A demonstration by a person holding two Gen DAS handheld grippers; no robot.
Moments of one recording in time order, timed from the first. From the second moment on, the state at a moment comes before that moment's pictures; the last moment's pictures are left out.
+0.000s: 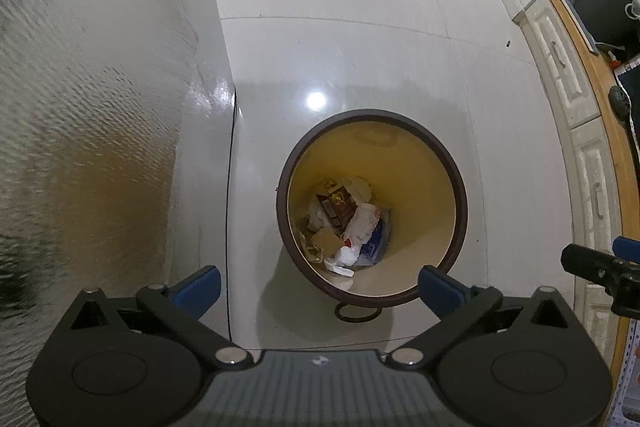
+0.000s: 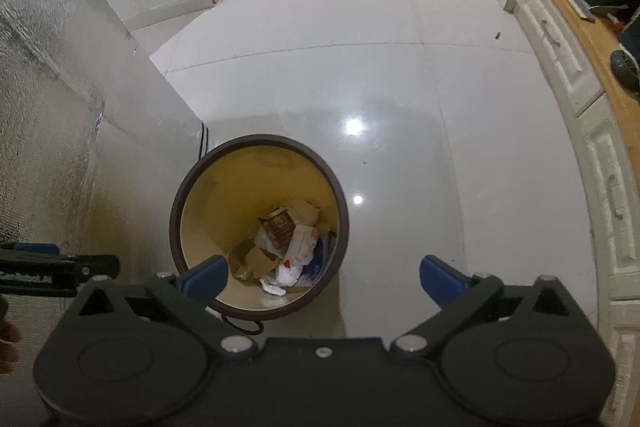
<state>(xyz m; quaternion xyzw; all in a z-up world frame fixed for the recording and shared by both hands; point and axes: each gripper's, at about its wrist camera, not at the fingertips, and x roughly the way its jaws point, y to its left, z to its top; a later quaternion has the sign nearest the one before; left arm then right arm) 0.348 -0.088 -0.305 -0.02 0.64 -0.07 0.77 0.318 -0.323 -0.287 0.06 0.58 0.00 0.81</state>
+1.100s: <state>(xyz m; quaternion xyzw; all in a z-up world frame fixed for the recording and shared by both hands) 0.305 -0.114 -0.114 0.00 0.43 -0.11 0.90 0.258 -0.362 -0.110 0.06 0.37 -0.04 0.92</state>
